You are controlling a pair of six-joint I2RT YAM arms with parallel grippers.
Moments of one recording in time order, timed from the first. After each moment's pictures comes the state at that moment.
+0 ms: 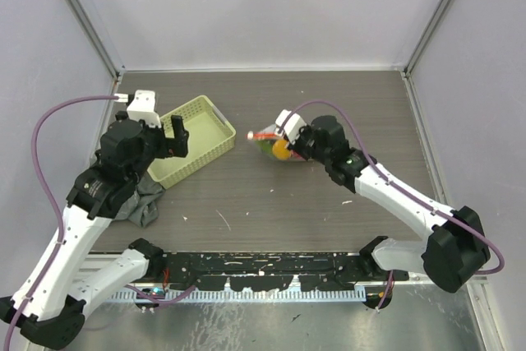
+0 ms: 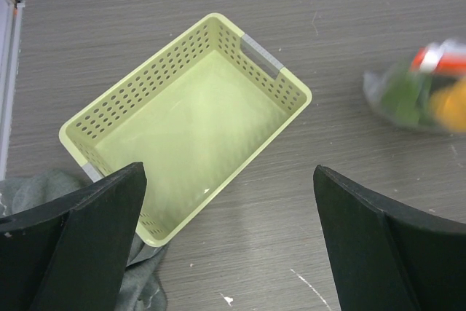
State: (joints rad) left arm -0.47 0.83 1.12 -0.63 -0.30 -0.16; right arm 0.58 1.22 0.90 -0.07 -0.03 -0.53
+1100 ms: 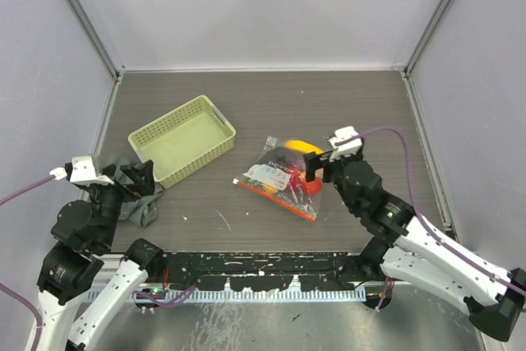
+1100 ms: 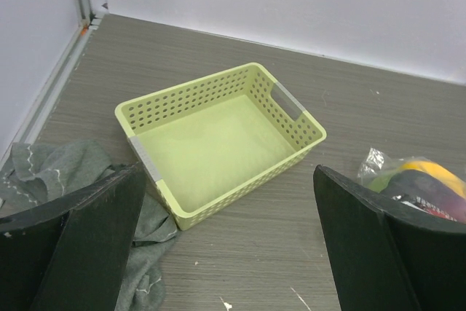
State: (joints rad) left arm -0.47 0.23 0.84 -0.65 -0.46 -0.25; right arm 0.83 0.67 0.63 -0.15 0.54 0.08
